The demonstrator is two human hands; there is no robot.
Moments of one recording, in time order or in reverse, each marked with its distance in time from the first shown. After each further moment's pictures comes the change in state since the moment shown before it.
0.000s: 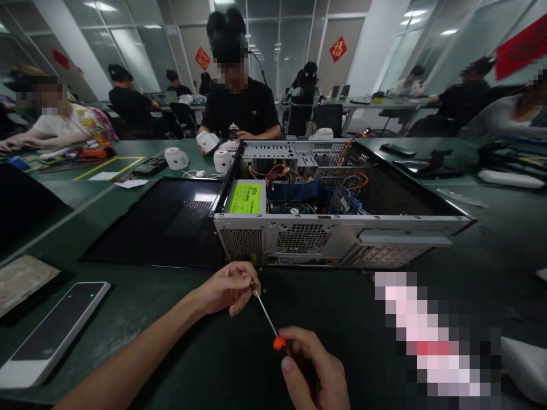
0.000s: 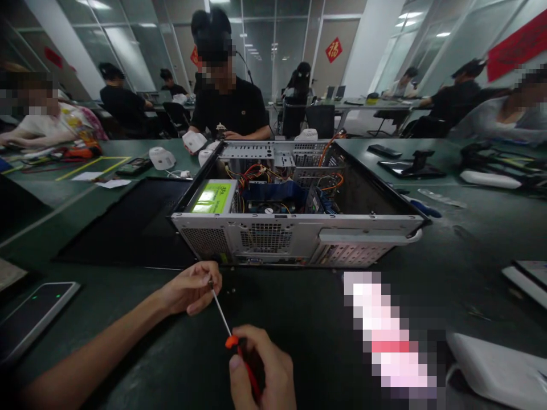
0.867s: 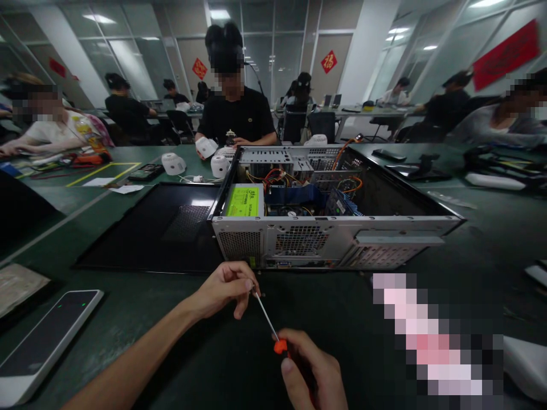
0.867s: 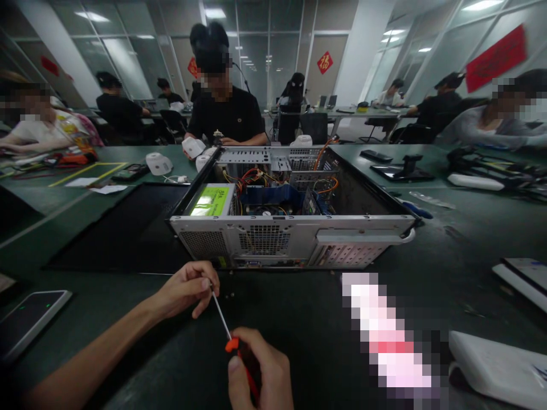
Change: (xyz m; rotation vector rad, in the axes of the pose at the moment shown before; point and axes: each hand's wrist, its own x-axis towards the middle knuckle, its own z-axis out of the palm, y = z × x) left_hand 0.000 0.009 0.012 0.197 0.063 0.089; right_hand 0.006 -0.003 0.002 -0.106 -0.058 -0.033
